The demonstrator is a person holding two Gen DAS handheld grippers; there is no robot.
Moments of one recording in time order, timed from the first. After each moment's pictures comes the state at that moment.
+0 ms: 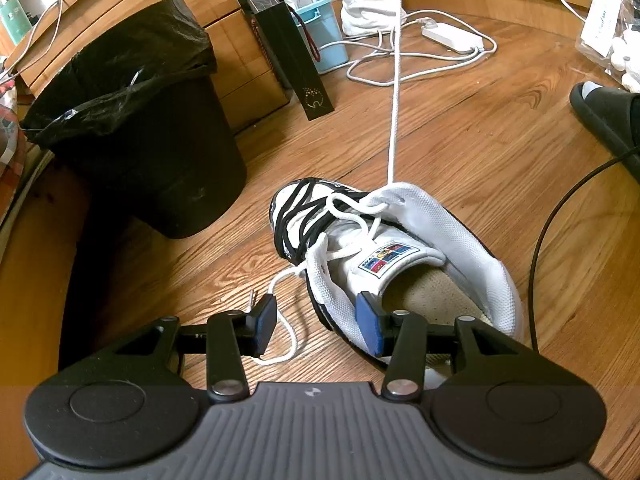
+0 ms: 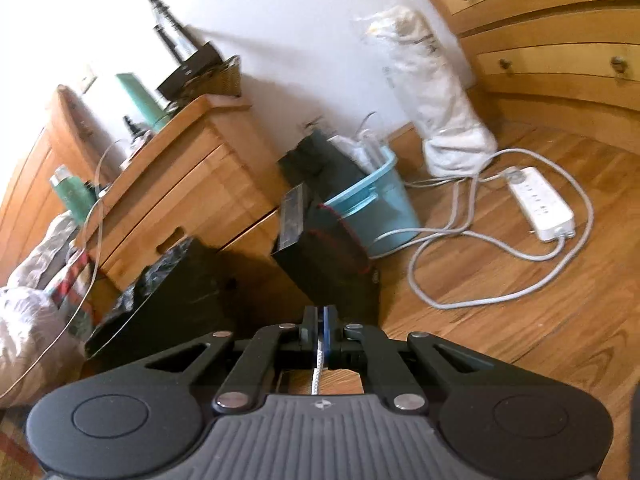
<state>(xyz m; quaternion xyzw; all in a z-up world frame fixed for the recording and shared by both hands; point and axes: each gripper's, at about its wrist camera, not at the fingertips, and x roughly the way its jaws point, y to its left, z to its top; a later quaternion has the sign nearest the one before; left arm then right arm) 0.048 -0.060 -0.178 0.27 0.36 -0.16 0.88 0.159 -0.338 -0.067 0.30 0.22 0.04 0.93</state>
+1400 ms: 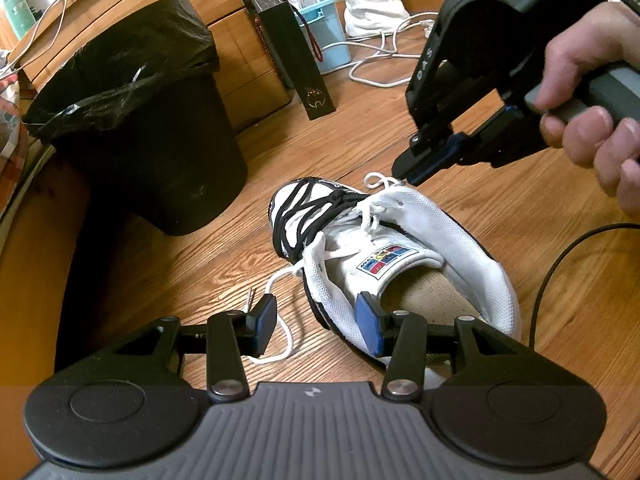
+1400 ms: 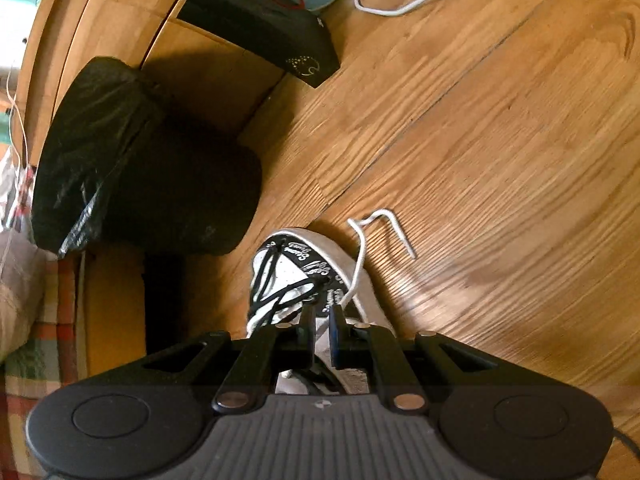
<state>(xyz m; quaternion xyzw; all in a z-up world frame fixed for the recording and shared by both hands) 0.046 -0.060 -0.178 0.26 0.36 -0.16 0.88 0.144 -0.253 -0.218 0.43 0.48 0.08 0.76</state>
